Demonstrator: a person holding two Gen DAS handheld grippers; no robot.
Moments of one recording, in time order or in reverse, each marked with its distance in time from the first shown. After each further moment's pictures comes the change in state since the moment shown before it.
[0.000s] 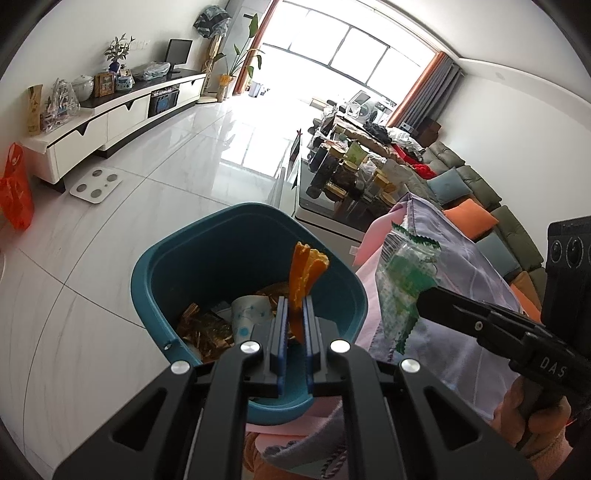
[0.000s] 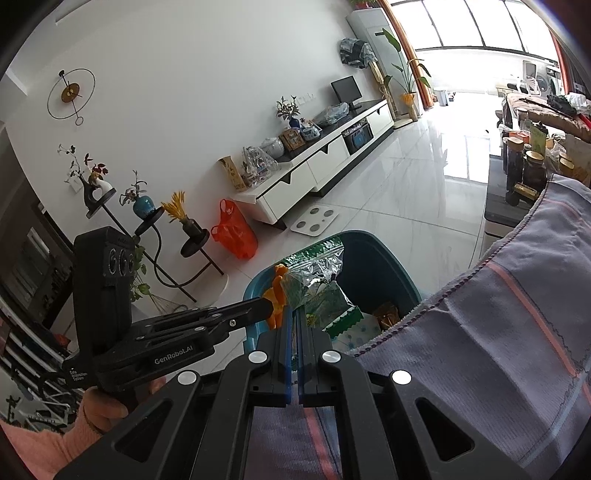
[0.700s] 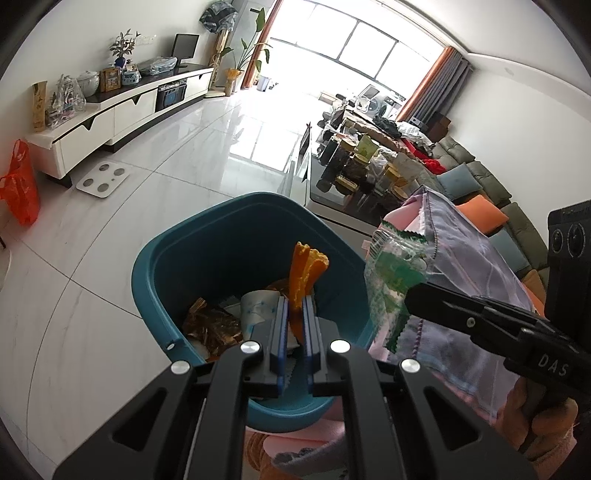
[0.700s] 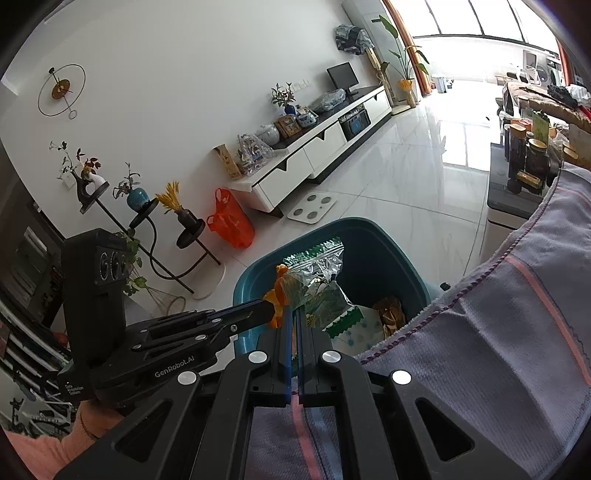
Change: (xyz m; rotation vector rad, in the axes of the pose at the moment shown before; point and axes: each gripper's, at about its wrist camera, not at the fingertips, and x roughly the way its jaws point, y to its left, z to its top) left arm 0.020 0.006 -0.004 -0.008 0.024 0.038; right arm 0.024 -0.002 0.007 0.017 0.057 -0.009
